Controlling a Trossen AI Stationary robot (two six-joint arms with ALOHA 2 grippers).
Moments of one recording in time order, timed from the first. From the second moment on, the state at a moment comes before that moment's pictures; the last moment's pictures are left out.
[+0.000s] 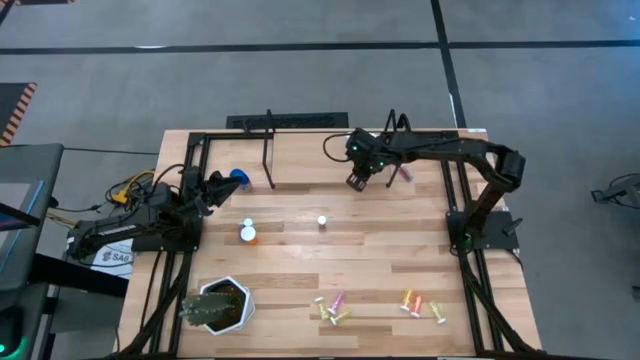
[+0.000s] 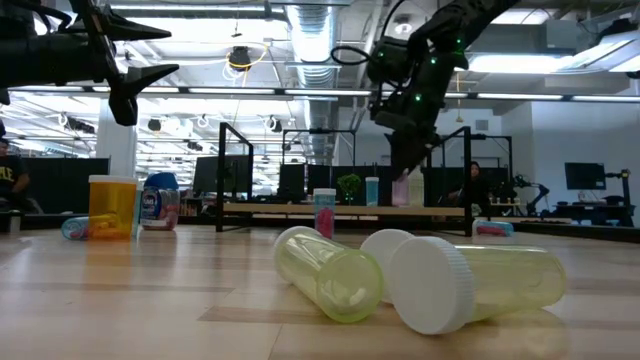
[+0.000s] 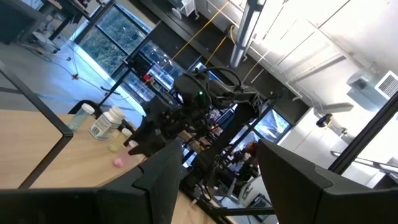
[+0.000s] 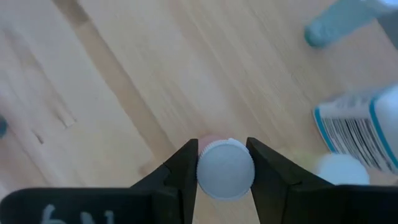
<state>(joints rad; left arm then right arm) 0.26 0.02 0.02 0.28 -0.04 -0.76 -0.43 1.69 1.22 -0.63 0.11 0.12</state>
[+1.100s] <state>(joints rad) 0.26 0.02 0.02 0.28 -0.05 -0.76 -0.50 1.72 1.22 -0.54 0.13 -0.02</state>
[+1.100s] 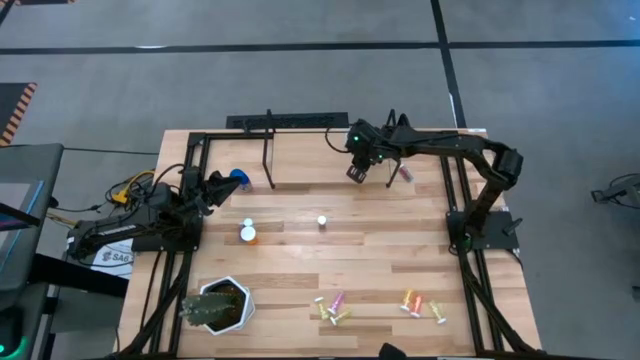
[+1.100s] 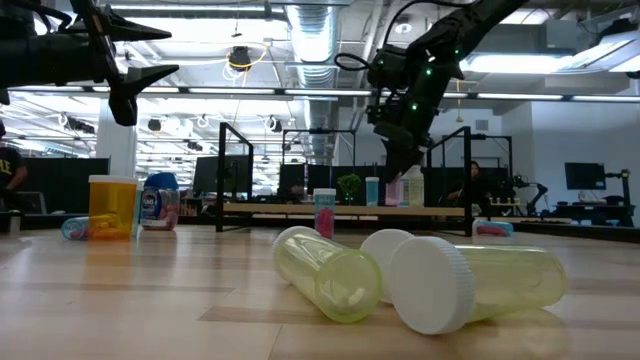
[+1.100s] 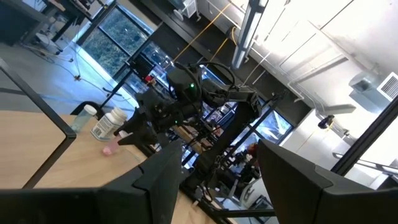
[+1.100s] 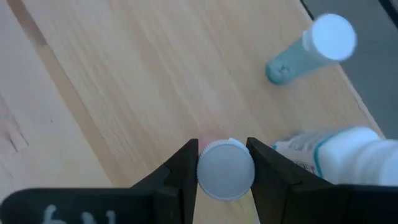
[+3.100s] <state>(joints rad) 0.26 0.66 0.75 -0.82 -0.10 -0.29 -0.38 1.58 1.62 -1.16 0.21 0.01</state>
